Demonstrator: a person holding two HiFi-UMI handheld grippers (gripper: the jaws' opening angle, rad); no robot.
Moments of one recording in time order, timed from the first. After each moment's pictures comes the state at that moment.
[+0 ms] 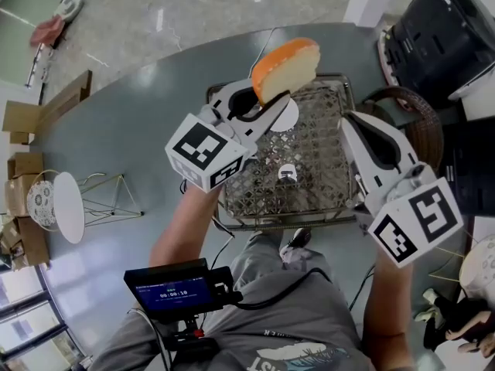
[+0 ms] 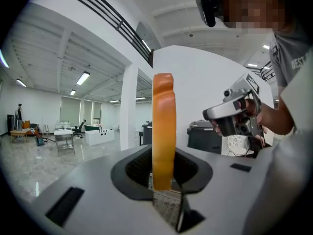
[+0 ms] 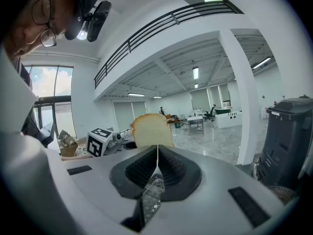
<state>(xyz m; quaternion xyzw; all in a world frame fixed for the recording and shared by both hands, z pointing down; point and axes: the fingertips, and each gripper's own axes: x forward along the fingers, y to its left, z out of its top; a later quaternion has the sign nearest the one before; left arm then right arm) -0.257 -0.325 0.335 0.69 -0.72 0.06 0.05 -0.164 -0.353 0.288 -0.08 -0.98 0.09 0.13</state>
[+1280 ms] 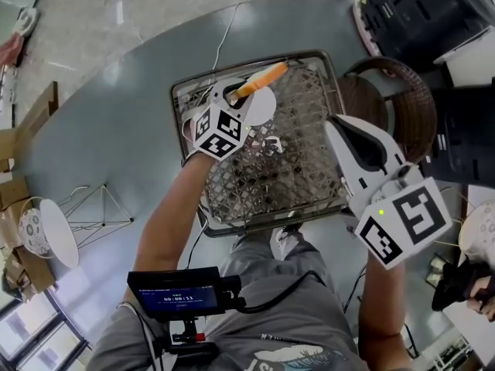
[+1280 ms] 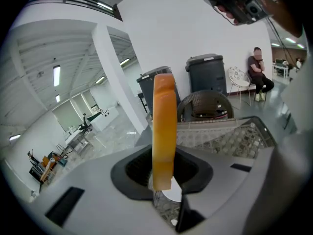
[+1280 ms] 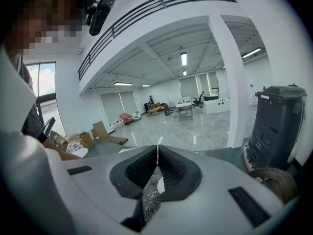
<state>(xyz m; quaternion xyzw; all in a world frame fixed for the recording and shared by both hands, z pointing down) -0.345 -0.372 0.596 0.63 -0.67 0.37 0.12 -0.191 -0.390 0.372 -0.03 -0.97 0.12 0.21</state>
